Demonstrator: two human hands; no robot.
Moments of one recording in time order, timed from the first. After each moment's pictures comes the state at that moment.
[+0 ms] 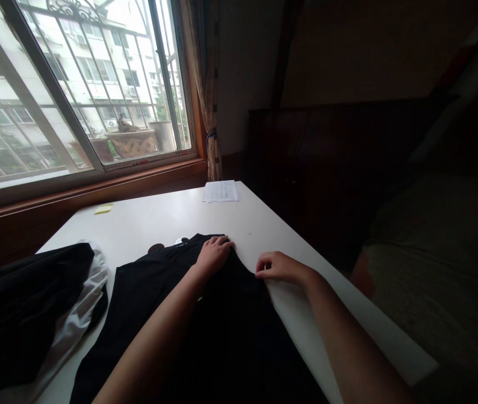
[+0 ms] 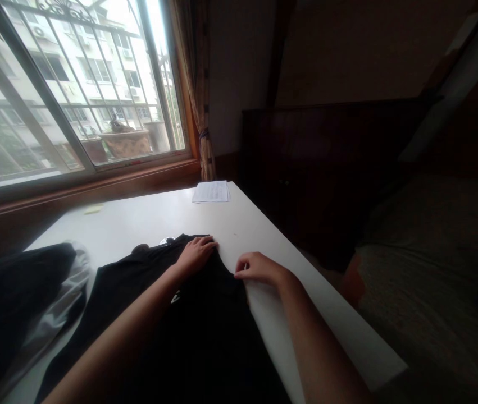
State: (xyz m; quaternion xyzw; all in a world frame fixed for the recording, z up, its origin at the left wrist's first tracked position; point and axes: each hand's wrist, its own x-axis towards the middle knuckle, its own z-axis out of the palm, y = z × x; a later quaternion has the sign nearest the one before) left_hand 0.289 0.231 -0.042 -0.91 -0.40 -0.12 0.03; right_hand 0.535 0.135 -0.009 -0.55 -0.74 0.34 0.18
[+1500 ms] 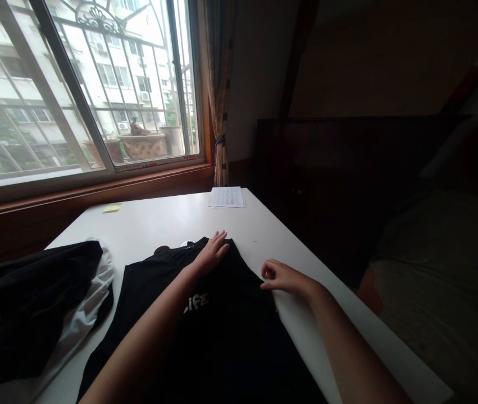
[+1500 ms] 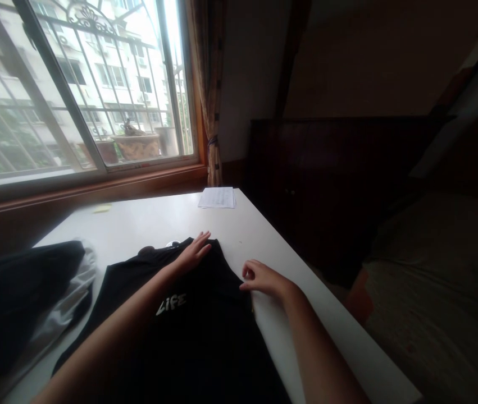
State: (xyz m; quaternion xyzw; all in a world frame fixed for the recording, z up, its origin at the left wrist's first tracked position) left_hand 0.258 0.252 -0.033 -0.88 -0.41 -0.18 -0.11; right_hand 0.541 0.143 -0.028 -0.56 -0.73 0.35 0.18
